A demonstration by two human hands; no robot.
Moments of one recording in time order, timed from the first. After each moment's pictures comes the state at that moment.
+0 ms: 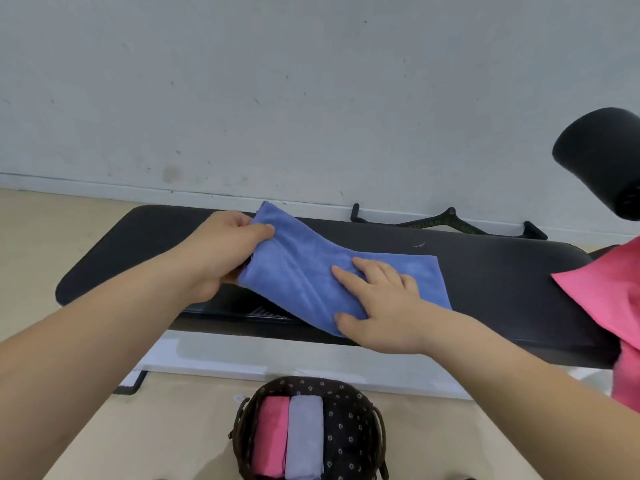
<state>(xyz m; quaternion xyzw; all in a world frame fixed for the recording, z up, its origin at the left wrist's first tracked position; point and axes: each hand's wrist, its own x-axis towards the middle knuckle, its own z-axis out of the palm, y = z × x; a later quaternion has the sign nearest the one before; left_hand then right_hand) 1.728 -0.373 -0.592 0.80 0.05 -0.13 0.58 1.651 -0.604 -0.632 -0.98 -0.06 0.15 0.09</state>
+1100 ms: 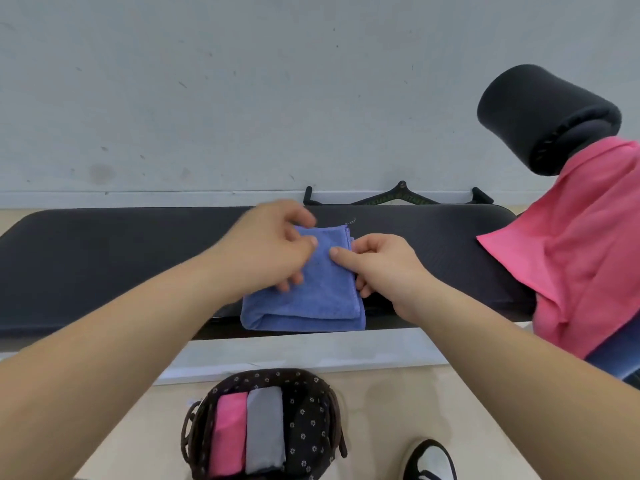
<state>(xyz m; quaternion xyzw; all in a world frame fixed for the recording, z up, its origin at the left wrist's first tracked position) 1.696 -0.510 -0.595 0.87 -0.18 -0.12 0.43 1.647 -0.695 -0.638 -0.79 0.21 0.00 0.58</state>
